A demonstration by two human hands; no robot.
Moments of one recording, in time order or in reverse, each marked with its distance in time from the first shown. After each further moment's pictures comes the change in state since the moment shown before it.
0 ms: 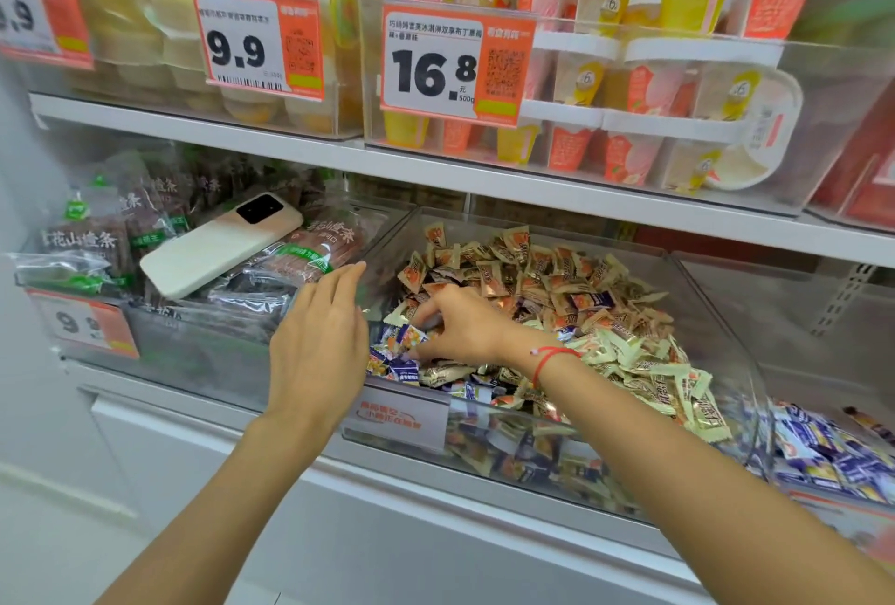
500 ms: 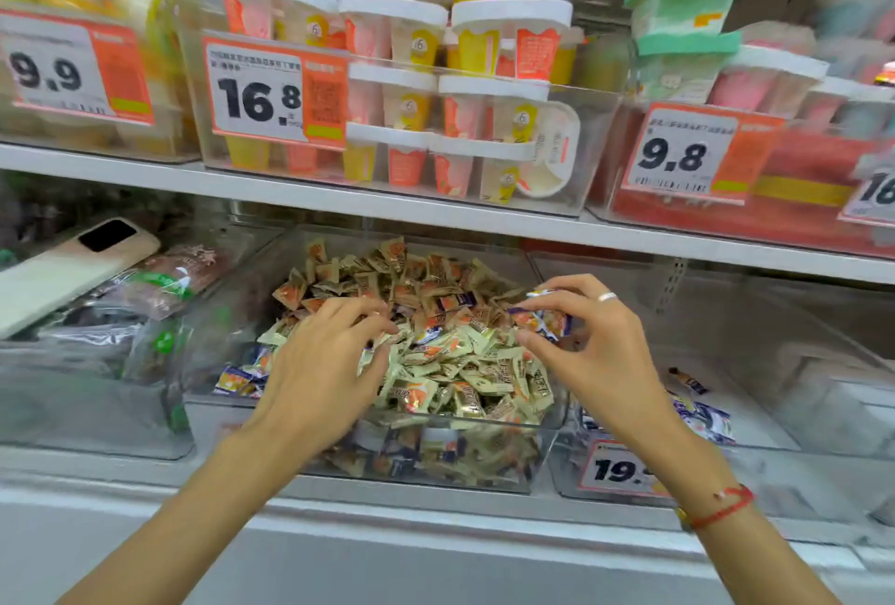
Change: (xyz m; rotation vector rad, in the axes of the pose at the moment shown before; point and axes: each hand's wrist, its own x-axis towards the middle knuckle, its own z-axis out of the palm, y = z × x) left_hand -0.007 0.094 0.012 -0.145 -0.121 0.434; right_hand -0.208 0.069 -0.065 0.044 0.860 0.074
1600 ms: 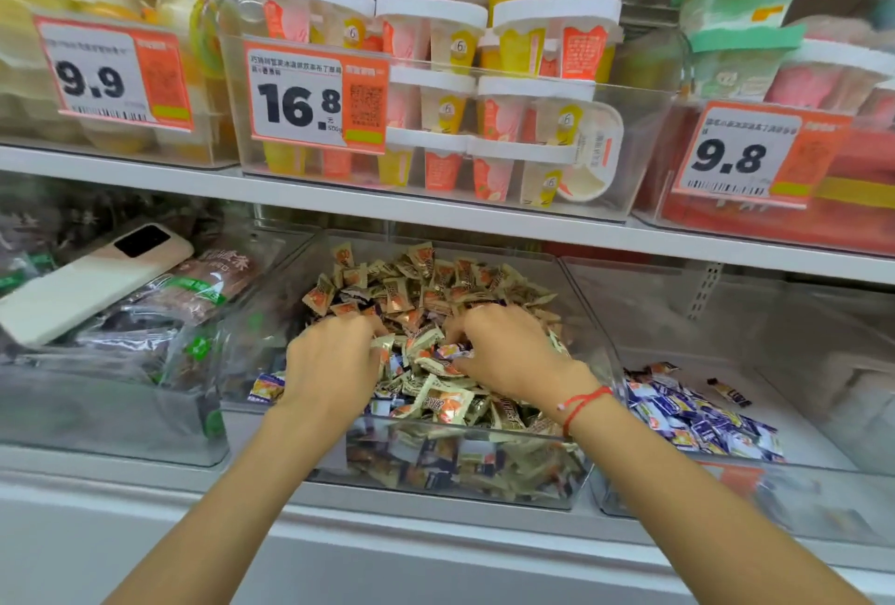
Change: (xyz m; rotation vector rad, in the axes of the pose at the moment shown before) left_hand 0.018 -0.012 -0.003 0.187 -0.221 -0.350; right_hand 0.053 -0.023 0.093 -0.602 -0.586 -0.097
